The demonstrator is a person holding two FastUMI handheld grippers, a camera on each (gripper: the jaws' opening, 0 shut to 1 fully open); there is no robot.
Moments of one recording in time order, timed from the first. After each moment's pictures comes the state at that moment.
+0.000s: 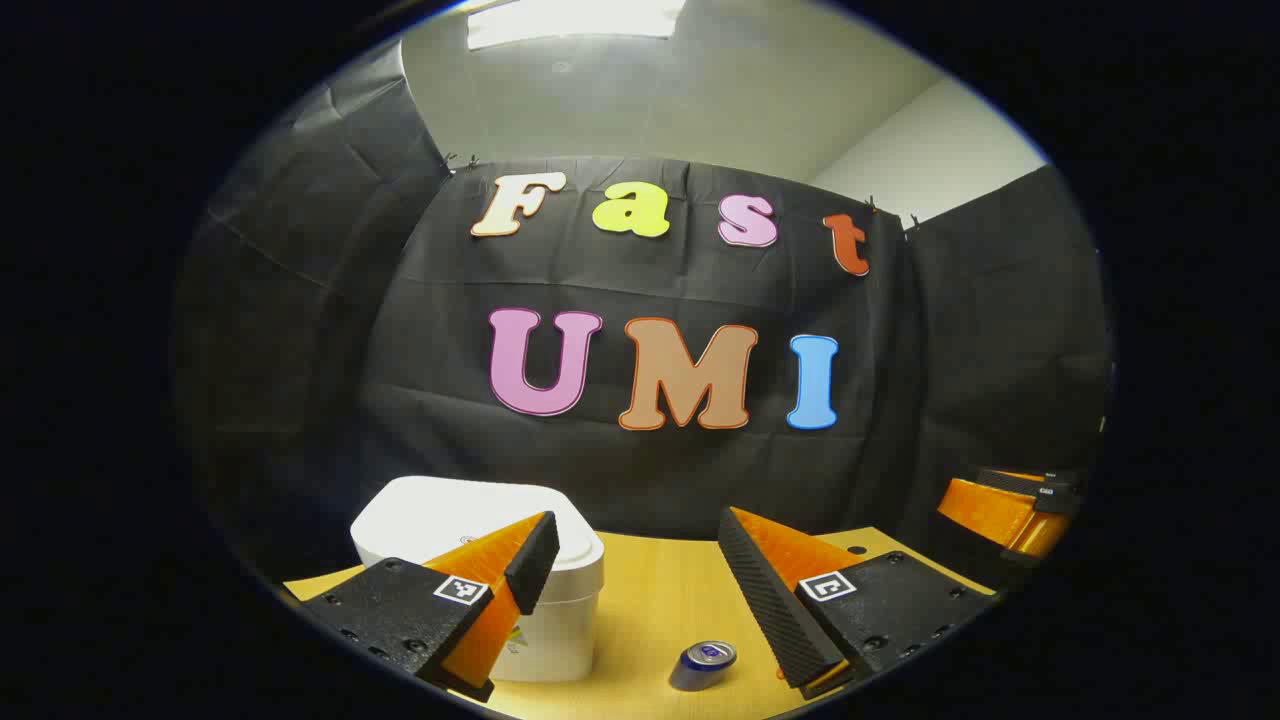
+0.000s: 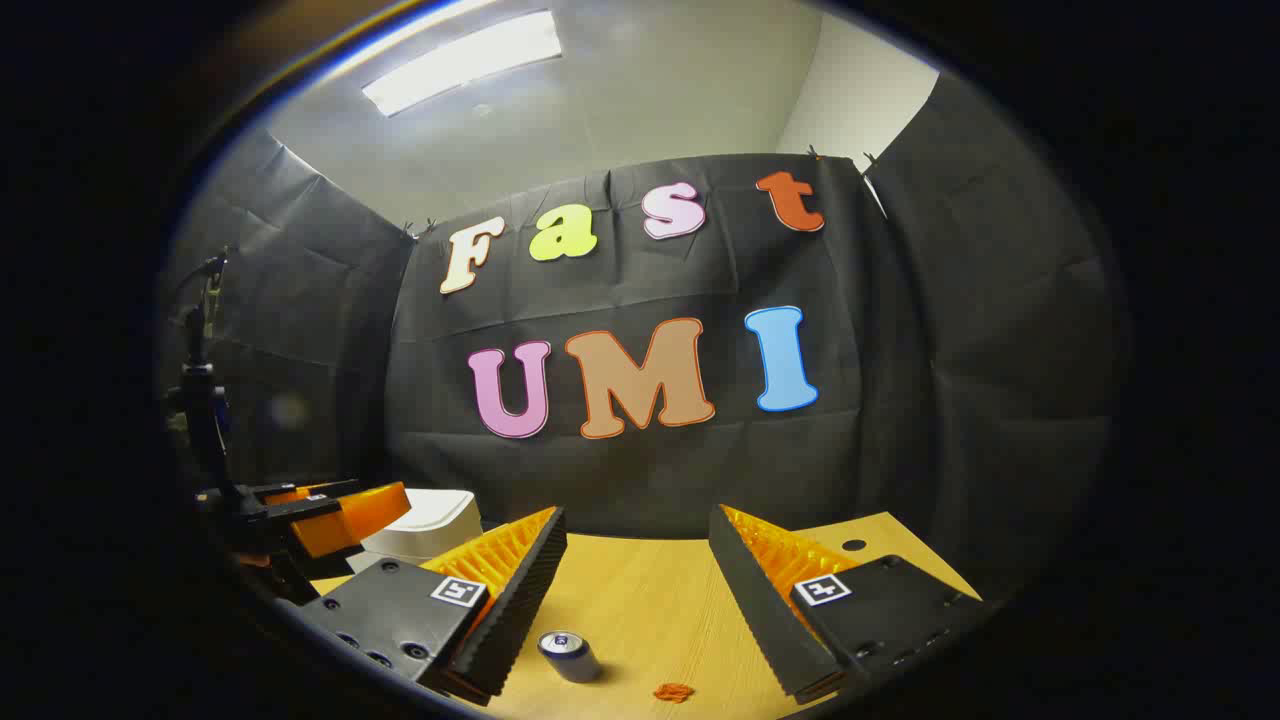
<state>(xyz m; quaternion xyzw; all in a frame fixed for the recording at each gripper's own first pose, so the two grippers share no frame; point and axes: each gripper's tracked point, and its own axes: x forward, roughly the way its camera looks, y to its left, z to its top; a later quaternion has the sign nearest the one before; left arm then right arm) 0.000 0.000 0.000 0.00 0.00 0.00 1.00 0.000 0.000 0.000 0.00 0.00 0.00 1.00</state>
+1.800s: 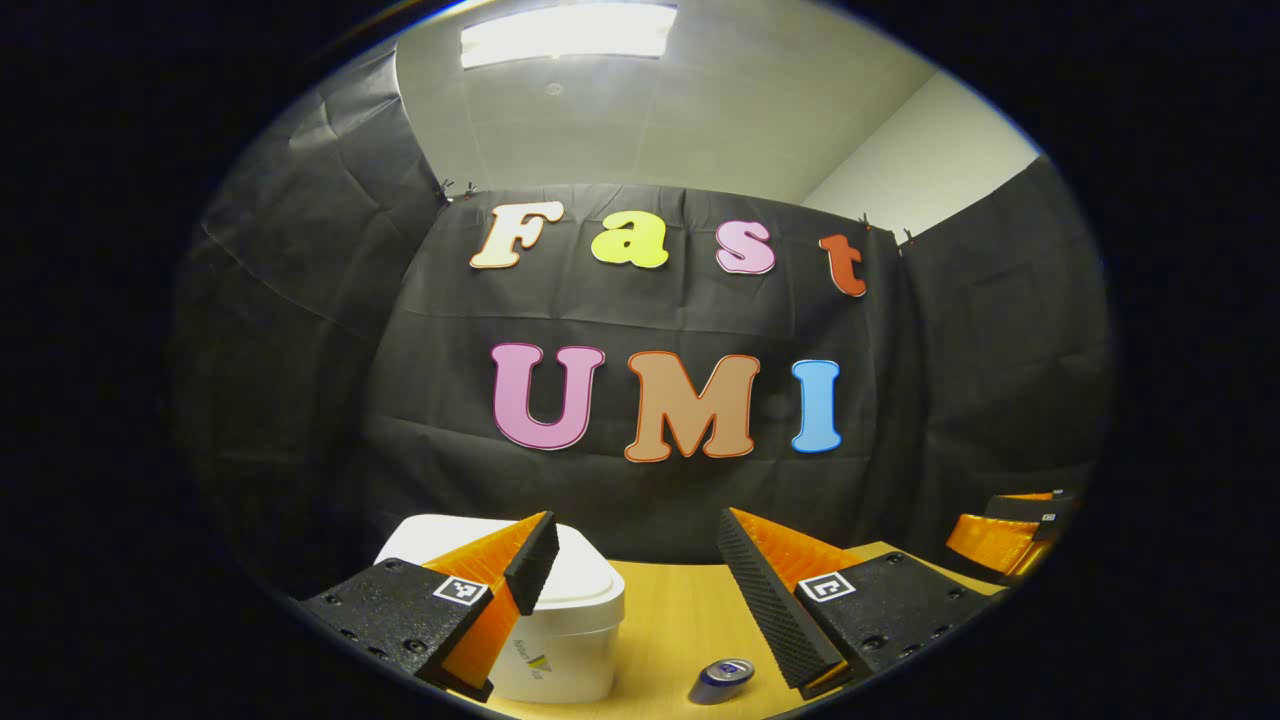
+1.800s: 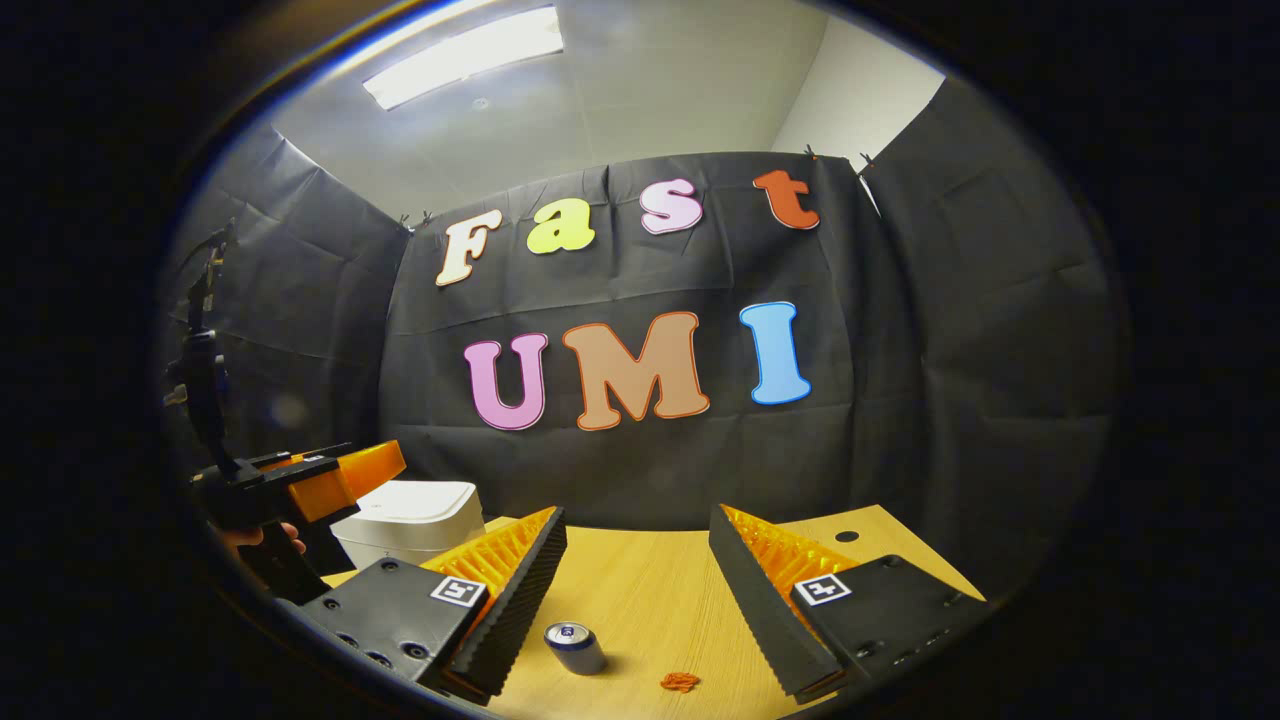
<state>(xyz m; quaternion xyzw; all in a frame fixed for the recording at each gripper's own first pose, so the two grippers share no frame) 0.004 0.026 0.030 0.03 -0.04 0.02 1.00 -0.015 0.012 -0.011 -0.01 0.00 -0.01 1.00</state>
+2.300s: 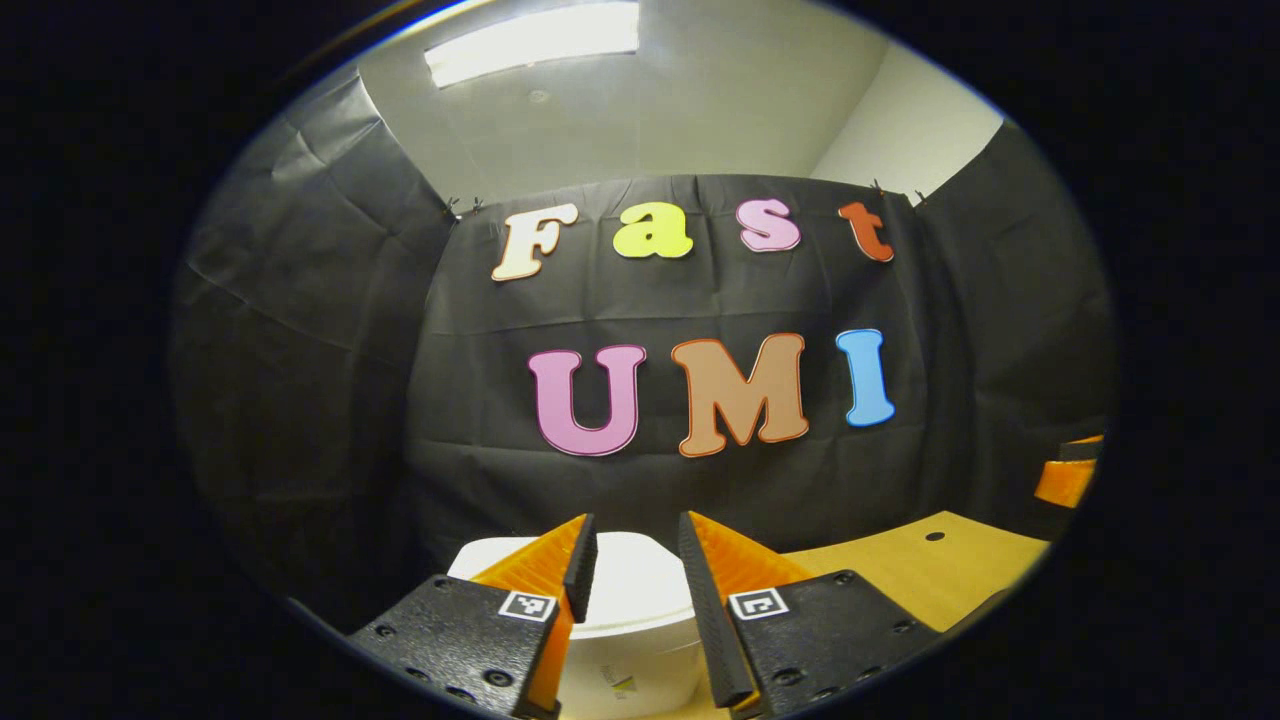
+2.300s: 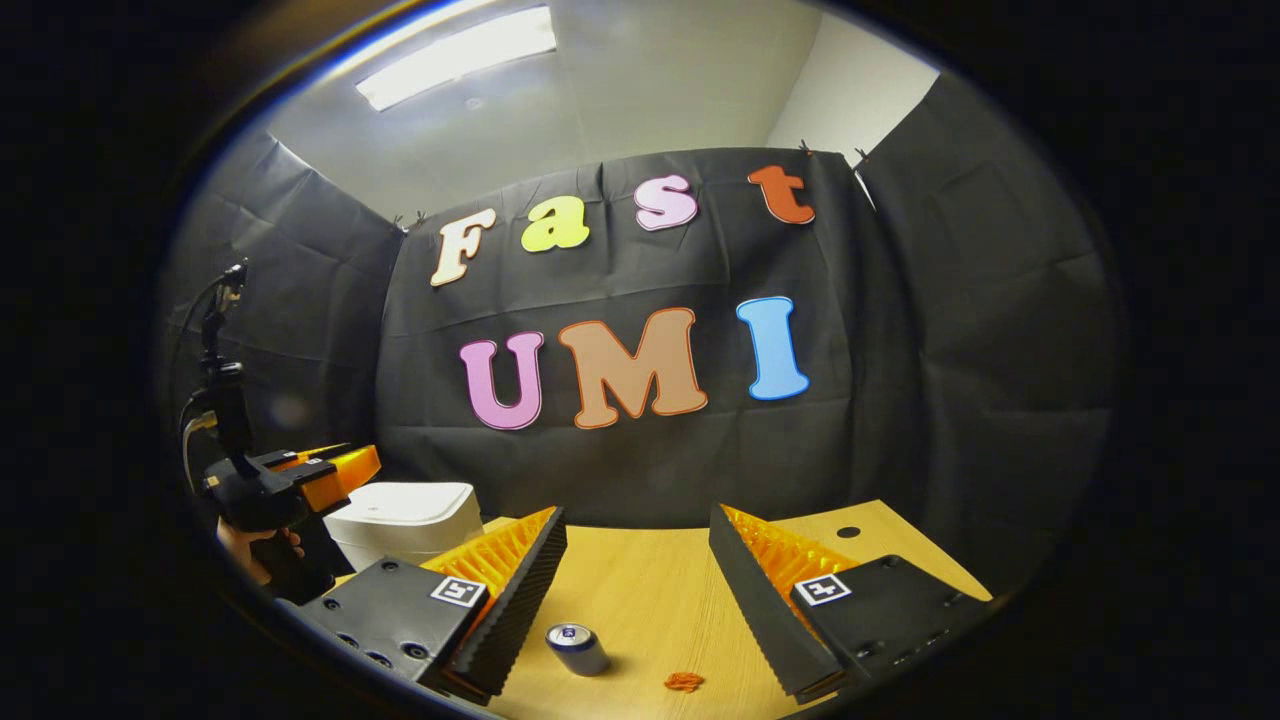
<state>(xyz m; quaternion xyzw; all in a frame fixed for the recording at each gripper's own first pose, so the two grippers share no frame) 0.028 0.079 0.015 0.09 -0.02 0.06 0.99 -0.007 0.009 -0.016 0.00 0.01 -0.02 1.00</state>
